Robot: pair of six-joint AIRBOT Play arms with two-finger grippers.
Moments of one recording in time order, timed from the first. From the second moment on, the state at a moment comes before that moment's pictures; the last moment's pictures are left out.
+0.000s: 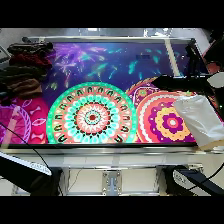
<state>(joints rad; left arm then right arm) 0.75 -1.92 1.52 0.49 -0.55 -1.50 -0.06 -1.10 1.18 -0.86 1.08 1.29</state>
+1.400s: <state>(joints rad) -0.17 -1.57 1.67 0.91 -1.17 -1.39 -0.06 -1.13 1.86 -1.24 1.45 1.29</state>
